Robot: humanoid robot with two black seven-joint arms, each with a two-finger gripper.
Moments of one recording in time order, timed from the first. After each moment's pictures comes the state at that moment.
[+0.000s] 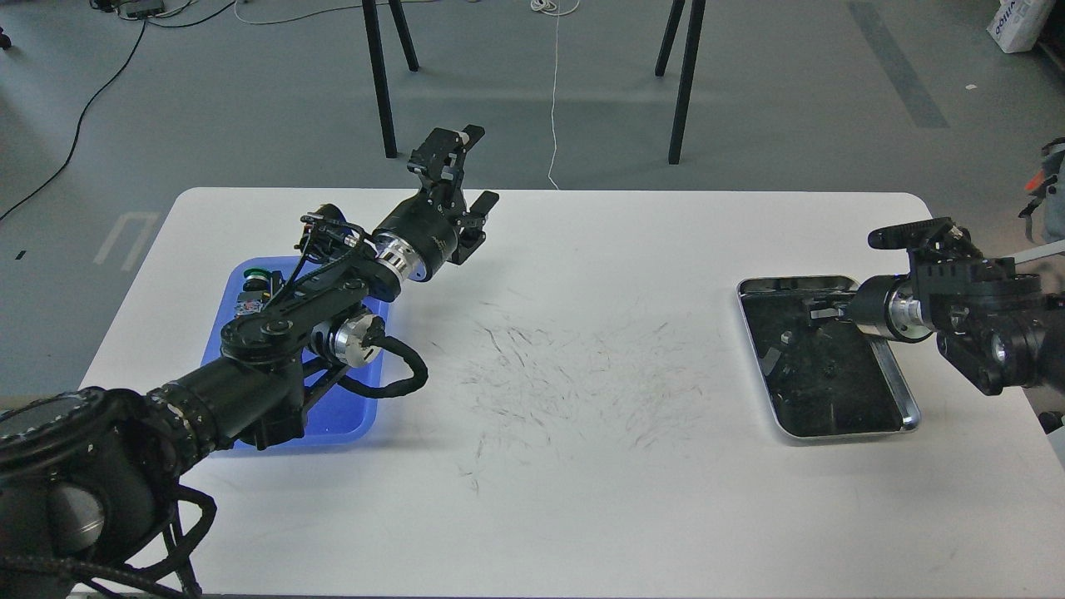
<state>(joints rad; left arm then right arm) -0.88 0.04 -0.40 -0.60 0.30 -0.14 -0.49 1.05 -0.35 -0.62 0.30 -0.99 0.18 0.49</state>
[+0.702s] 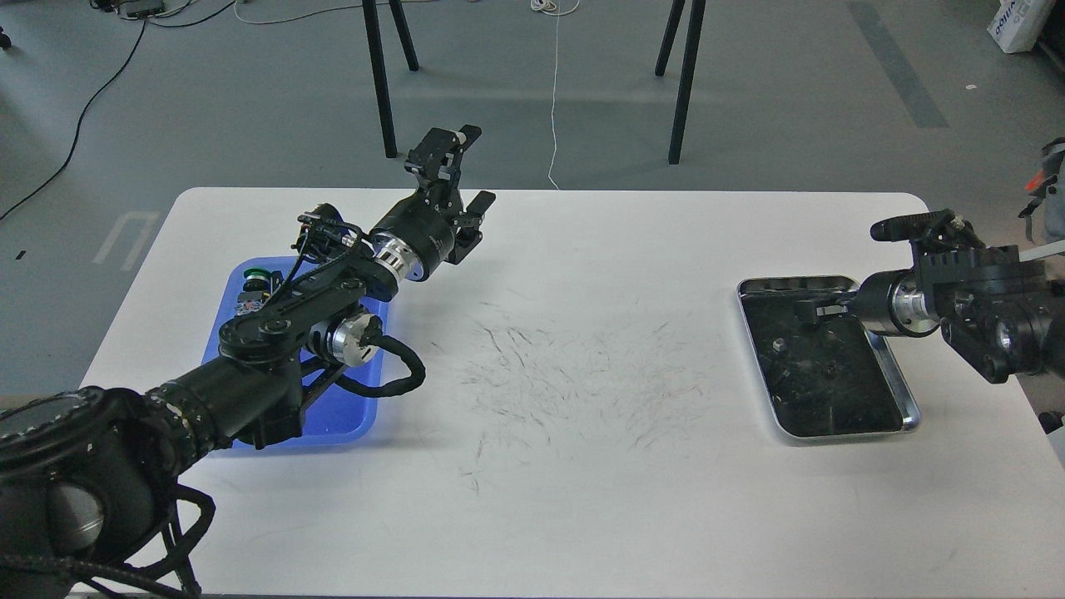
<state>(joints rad) -0.89 0.05 -0.39 -0.59 0.30 -0.14 -0.49 1.09 -0.36 -0.64 0.30 -0.99 0.29 0.49</state>
